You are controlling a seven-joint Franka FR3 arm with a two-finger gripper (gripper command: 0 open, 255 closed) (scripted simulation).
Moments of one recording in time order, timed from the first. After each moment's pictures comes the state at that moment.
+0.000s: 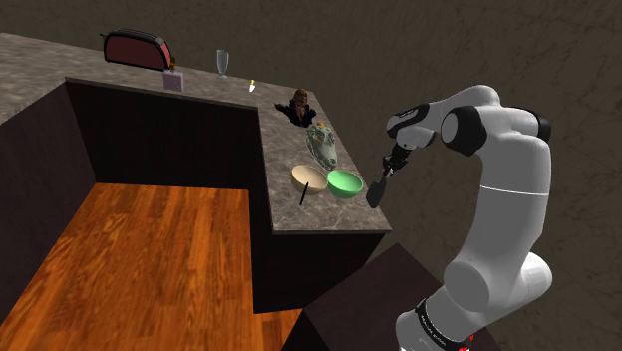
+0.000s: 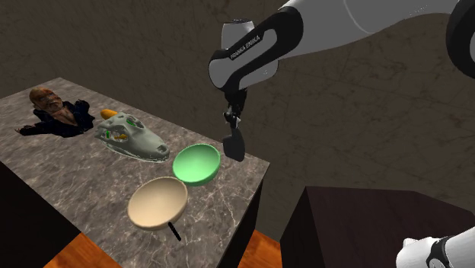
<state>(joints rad) -0.36 0.56 -0.41 -1.74 0.28 2.28 -0.52</state>
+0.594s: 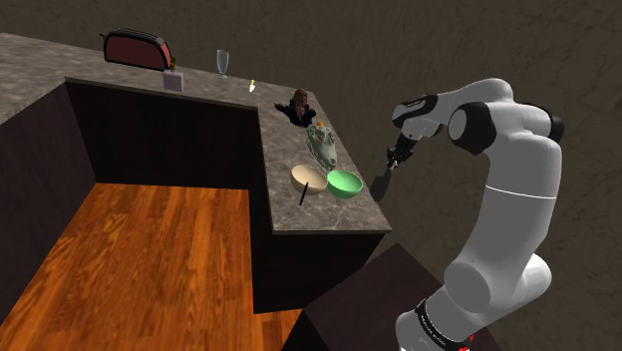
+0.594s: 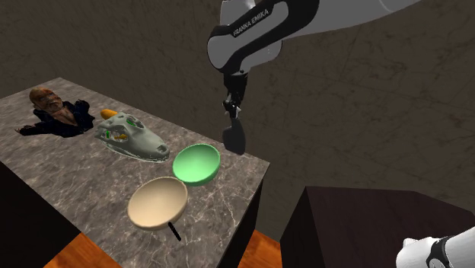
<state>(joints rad) -0.34 0.49 -0.43 -1.71 0.25 2.19 -0.50</state>
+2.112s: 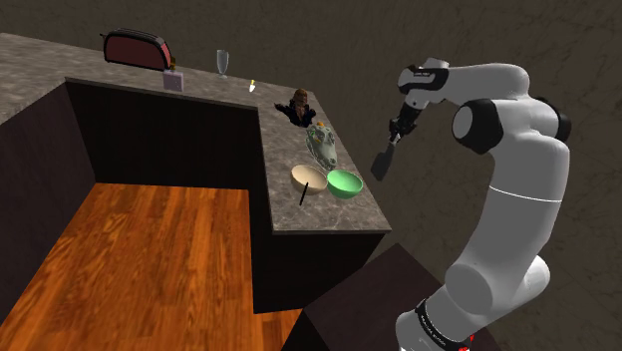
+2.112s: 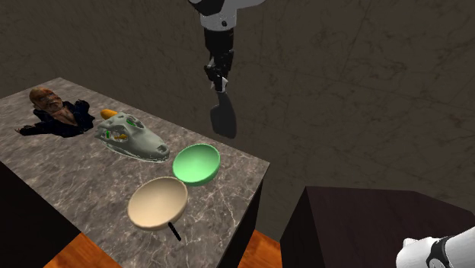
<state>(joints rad) -0.30 0.45 -0.44 -1.46 0.20 1.90 -0.40</state>
